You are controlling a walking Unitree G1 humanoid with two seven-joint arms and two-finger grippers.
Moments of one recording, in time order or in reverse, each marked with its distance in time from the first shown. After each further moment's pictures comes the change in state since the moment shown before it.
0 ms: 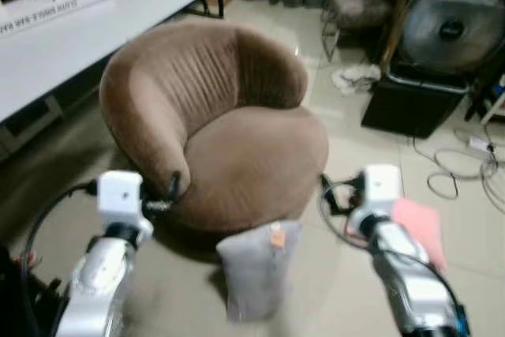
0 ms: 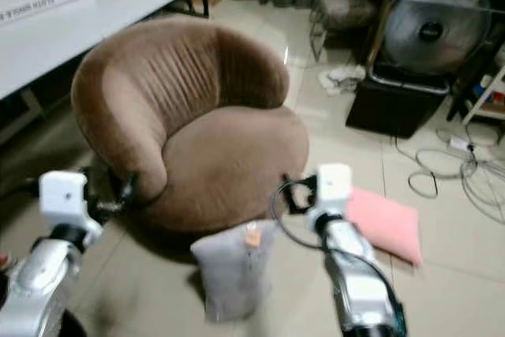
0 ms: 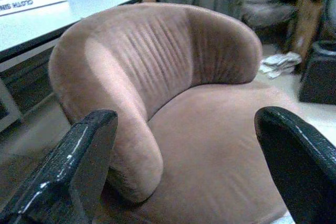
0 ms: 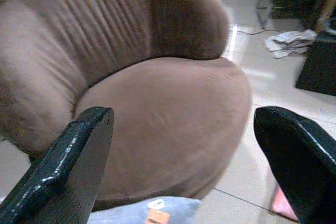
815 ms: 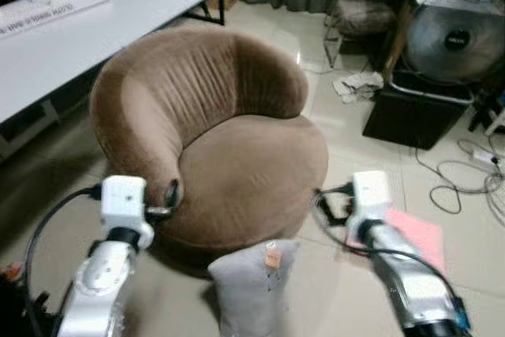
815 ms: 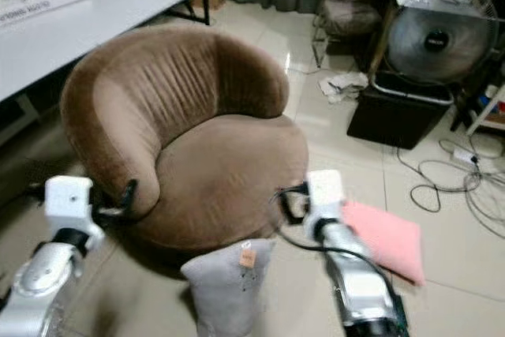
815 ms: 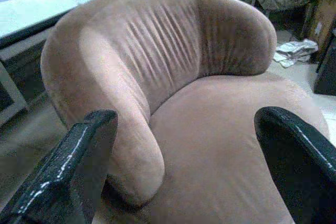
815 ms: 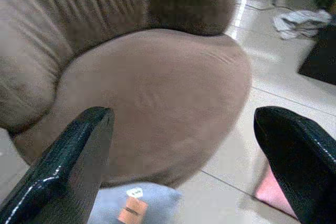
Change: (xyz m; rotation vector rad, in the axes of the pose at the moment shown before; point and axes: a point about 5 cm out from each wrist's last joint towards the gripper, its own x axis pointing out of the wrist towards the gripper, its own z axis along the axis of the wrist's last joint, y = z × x) left arm 0.002 -0.001 -0.004 0.022 0.064 0.025; right arm 0.004 -0.001 -0.013 -0.072 0.139 0.022
